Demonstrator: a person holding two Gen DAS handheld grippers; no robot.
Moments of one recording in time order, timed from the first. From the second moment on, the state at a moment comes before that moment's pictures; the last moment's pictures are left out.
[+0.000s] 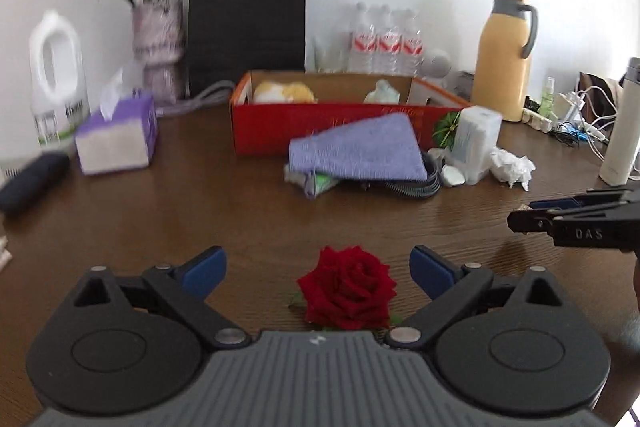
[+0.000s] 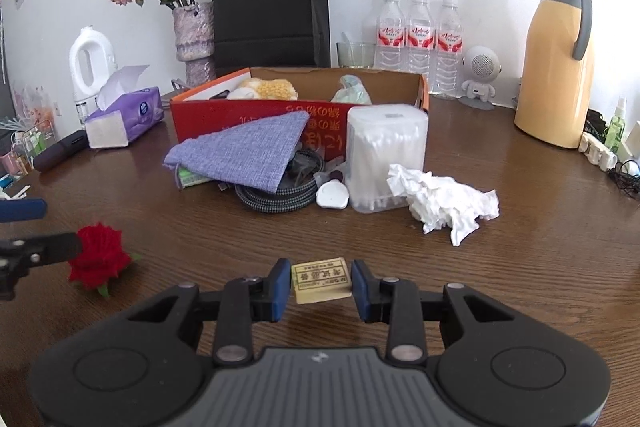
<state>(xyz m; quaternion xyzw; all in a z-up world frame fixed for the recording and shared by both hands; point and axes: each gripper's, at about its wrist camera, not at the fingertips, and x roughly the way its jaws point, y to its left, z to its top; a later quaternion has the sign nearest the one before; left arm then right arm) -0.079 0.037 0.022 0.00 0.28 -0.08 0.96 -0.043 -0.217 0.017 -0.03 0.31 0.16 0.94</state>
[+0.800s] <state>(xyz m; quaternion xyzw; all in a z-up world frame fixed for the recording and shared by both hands) -0.066 0.027 0.023 -0.01 0.31 -0.12 0.94 -0.053 -0.208 0.011 -0.04 0.31 0.15 0.94</state>
